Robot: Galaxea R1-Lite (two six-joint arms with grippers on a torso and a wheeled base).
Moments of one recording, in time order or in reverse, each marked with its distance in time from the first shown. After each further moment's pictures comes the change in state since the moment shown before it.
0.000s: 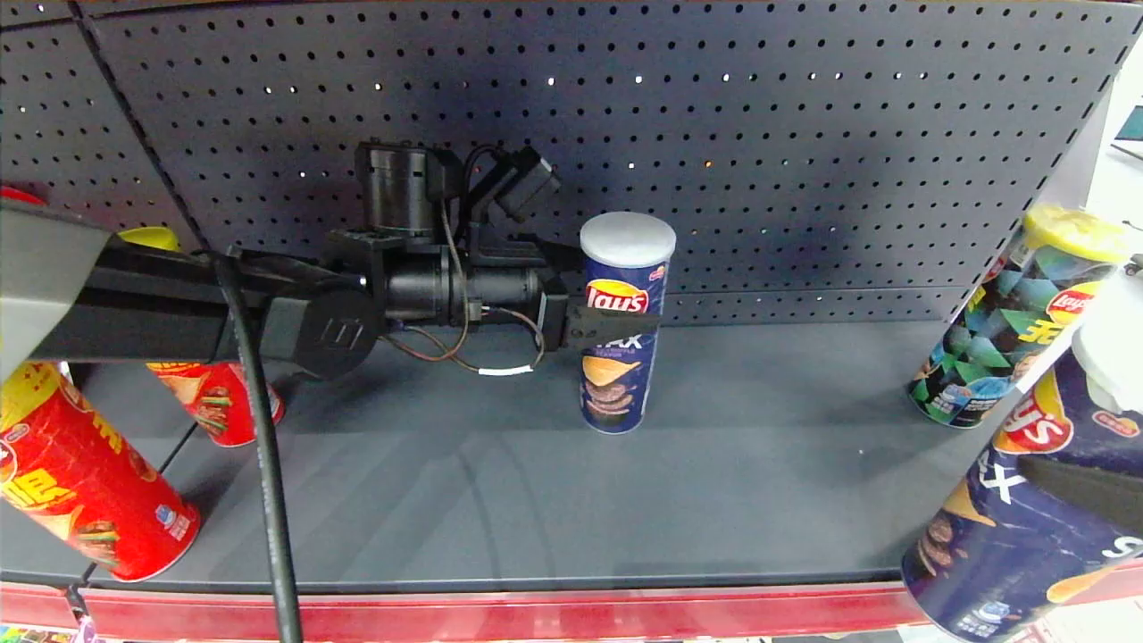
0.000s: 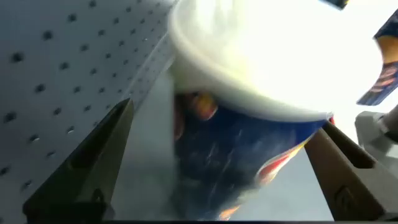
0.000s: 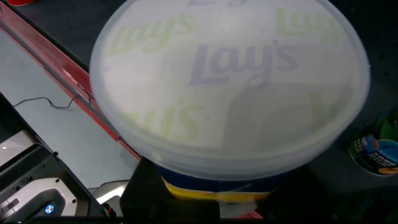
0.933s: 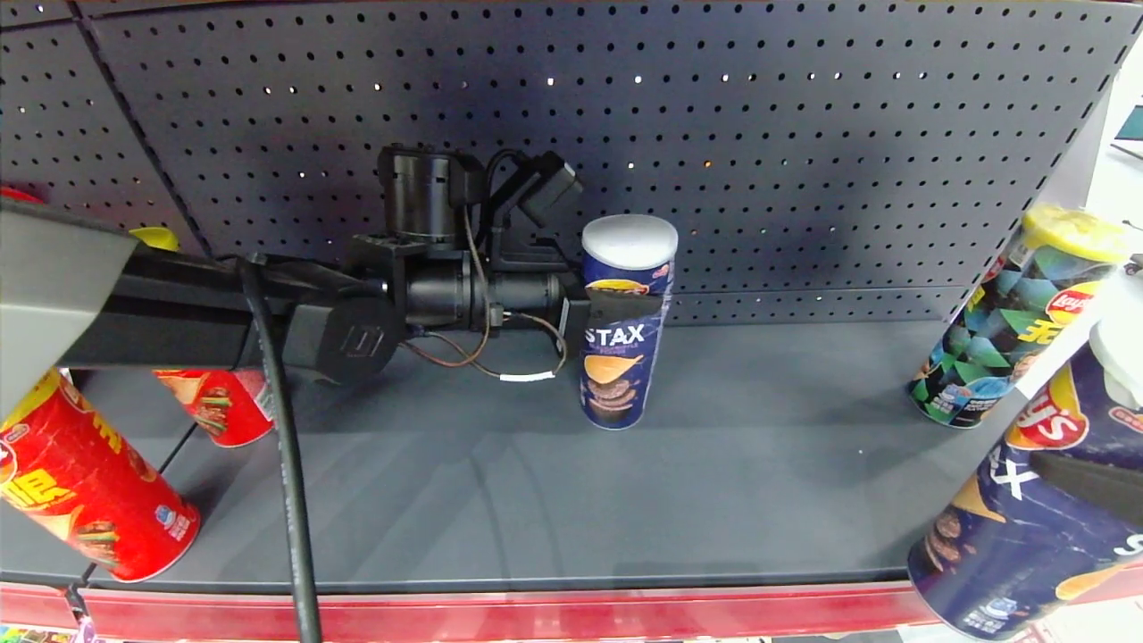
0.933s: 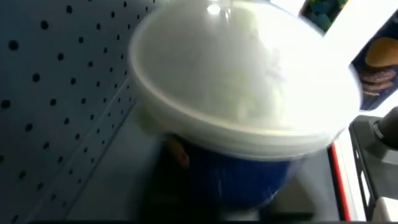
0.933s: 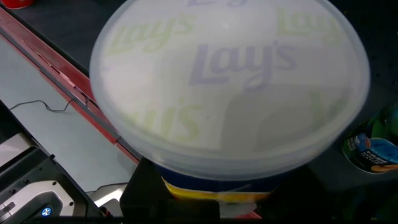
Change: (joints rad) left arm -0.036 0.015 -0.005 -0.002 0.026 -0.014; right arm -0.002 -0.016 -0.002 0.001 -0.011 0.000
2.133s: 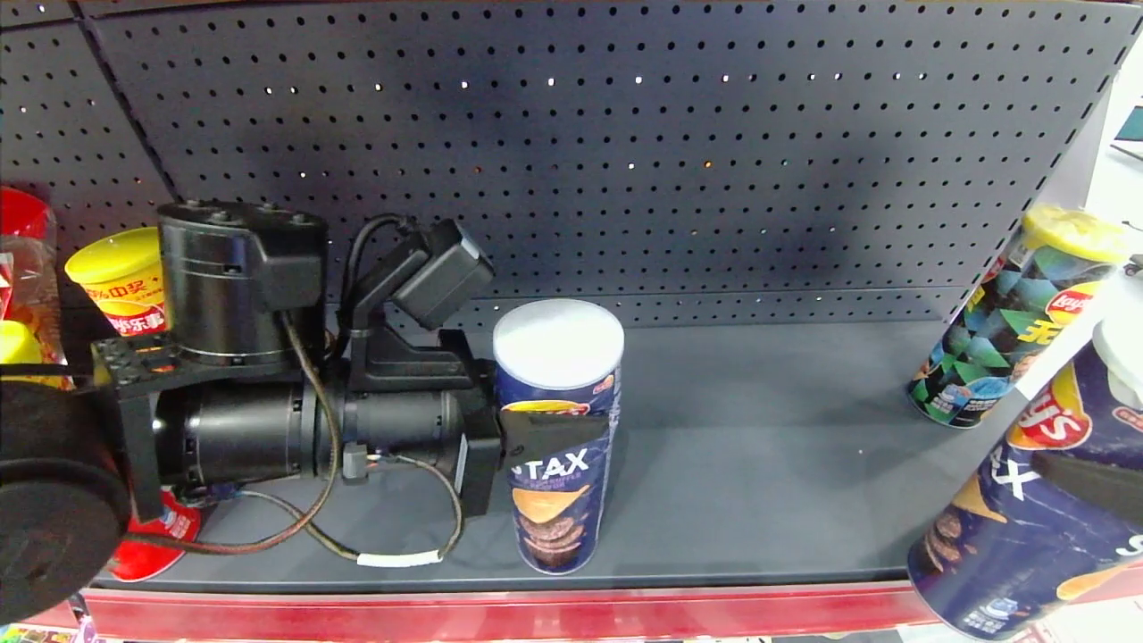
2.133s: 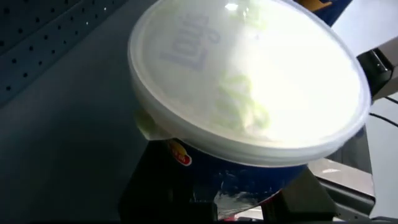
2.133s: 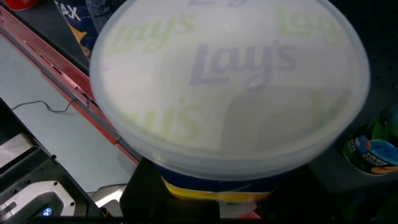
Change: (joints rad) left arm -0.099 -0.432 0.533 -0.006 0.195 -0.080; right arm 0.002 -0.002 -0.002 0.000 0.005 0.000
